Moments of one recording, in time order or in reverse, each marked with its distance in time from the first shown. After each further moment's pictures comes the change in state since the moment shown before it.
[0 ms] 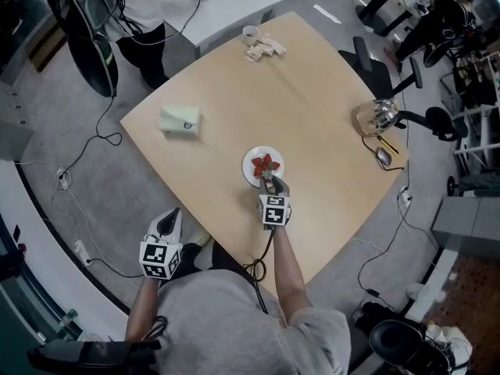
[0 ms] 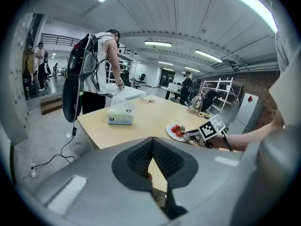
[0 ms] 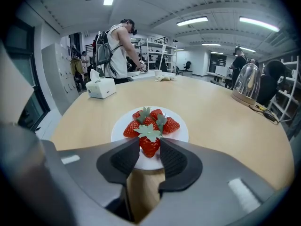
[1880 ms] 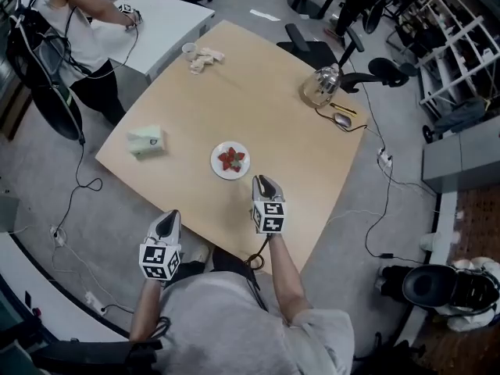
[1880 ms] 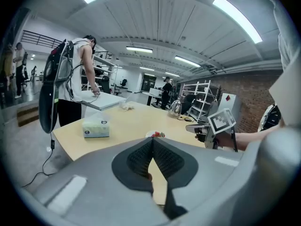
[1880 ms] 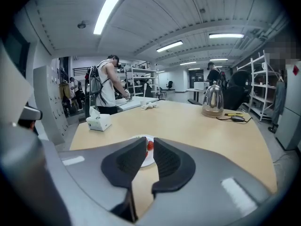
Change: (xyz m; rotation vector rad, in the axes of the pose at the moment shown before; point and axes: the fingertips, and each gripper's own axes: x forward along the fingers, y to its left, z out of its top) left arm 0.004 -0.053 0.023 0.118 -0.074 -0.215; right arm -0.133 -0.022 0.032 0.172 -0.294 -0.122
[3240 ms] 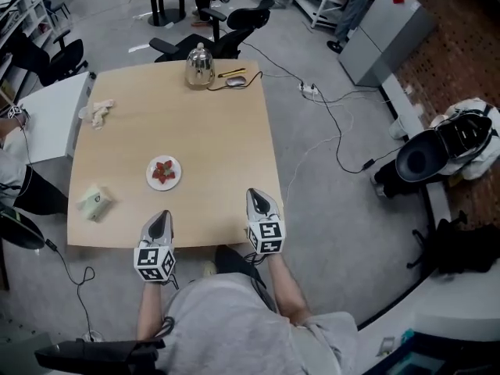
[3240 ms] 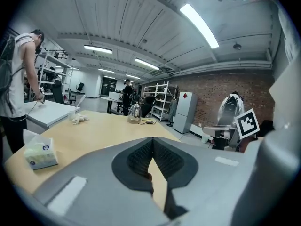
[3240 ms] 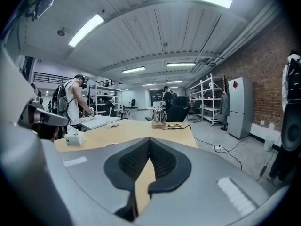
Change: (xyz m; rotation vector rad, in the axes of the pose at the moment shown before) left arm 0.030 -0.129 0.031 0.238 -0.045 -0.471; right arm -0.251 -0.044 -0.034 0.157 -0.257 -0.485
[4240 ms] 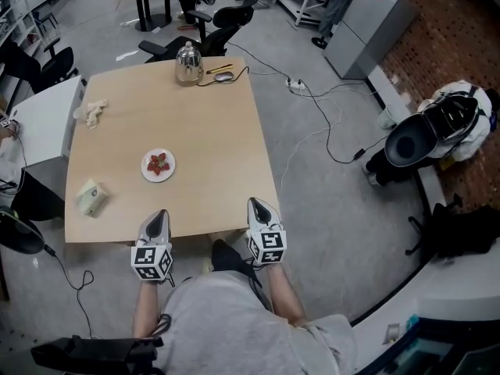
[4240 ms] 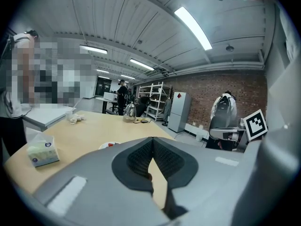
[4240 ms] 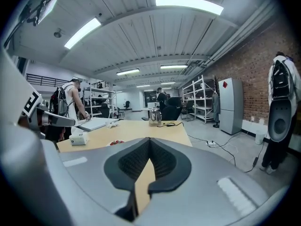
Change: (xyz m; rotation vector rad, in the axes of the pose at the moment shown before) left arm -0.041 -0.020 -0.014 0.029 -0.003 -0.066; right arm -0.090 0.018 -0.023 0.050 -0.020 -0.079
